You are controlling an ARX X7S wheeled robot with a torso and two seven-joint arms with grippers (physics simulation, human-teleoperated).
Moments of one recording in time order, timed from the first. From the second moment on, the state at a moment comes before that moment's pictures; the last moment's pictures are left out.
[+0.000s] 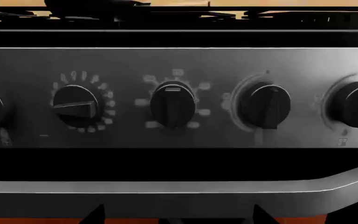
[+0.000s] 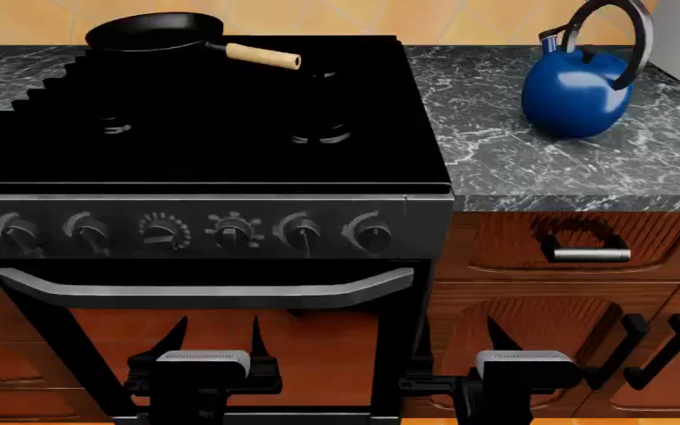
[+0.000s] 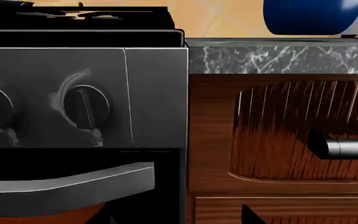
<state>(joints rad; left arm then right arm) 0.00 0.00 0.00 0.00 0.00 0.00 0.00 0.00 0.00 0.00 0.00 0.00 0.00 0.00</state>
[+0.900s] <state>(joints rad) -0.01 -0.08 0.10 -0.02 -0.05 0.01 -0.10 0.00 0.07 -0.08 -0.01 0.09 0.01 0.11</state>
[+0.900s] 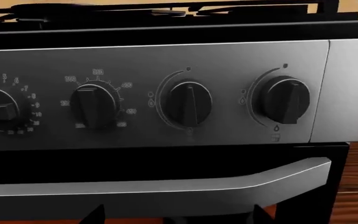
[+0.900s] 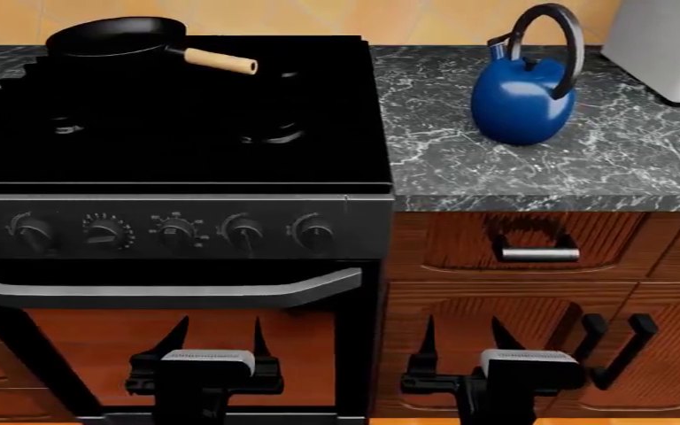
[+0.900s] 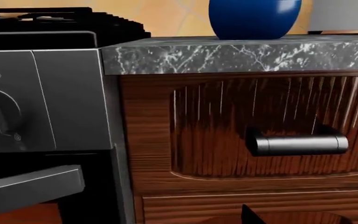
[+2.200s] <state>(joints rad) -0.02 -0.14 0.17 -0.02 -0.11 0.00 -0.17 0.01 0.13 -0.15 -0.01 0.15 0.01 0.19</state>
